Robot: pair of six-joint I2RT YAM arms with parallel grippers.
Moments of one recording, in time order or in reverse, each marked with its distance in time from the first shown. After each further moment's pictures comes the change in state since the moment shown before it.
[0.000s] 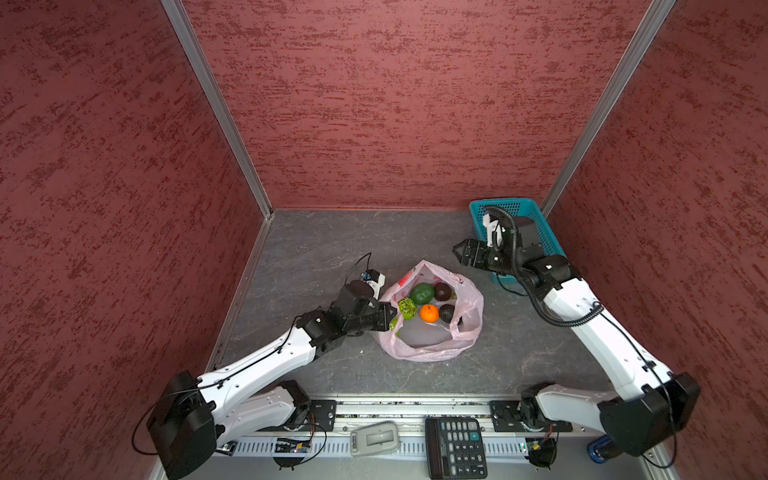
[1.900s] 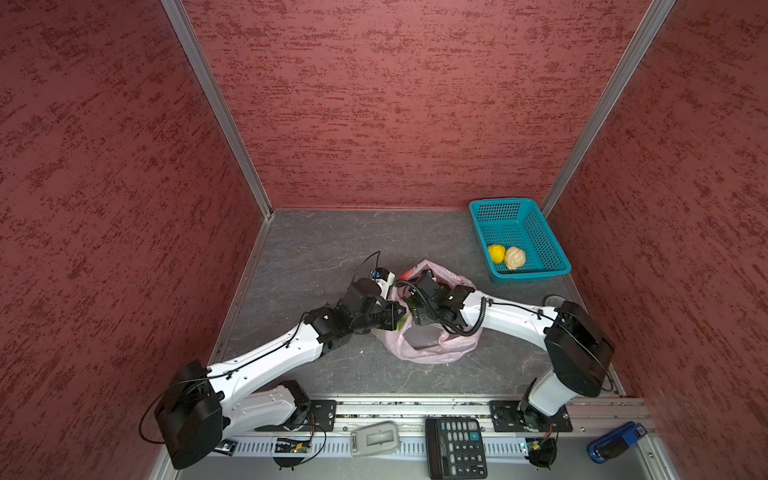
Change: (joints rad) left arm -0.047 0.066 0.035 0.061 0.024 0.015; right arm 0.417 0.431 -0.208 0.116 0.419 0.089
